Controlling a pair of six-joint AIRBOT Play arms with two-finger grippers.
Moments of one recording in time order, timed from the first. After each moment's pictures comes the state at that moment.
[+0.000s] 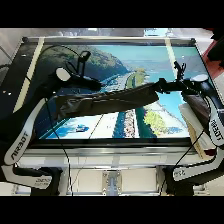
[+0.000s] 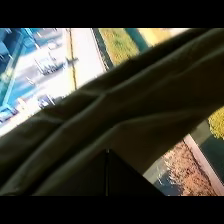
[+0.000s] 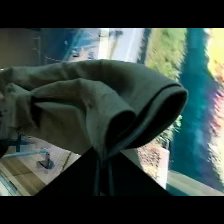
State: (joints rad) left arm -0.33 -1.55 1.37 0.91 -0.87 -1.07; right arm -0.22 -1.61 1.34 -0.54 1.22 1.02
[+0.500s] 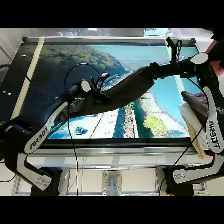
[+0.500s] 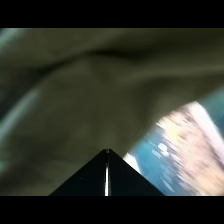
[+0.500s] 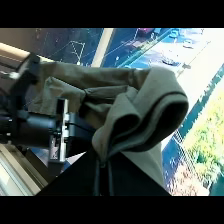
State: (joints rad) left arm -0.46 -1.72 1.37 1.01 -0.83 -1.19; right arm -0.02 -1.57 1.62 -0.66 1.26 1.18
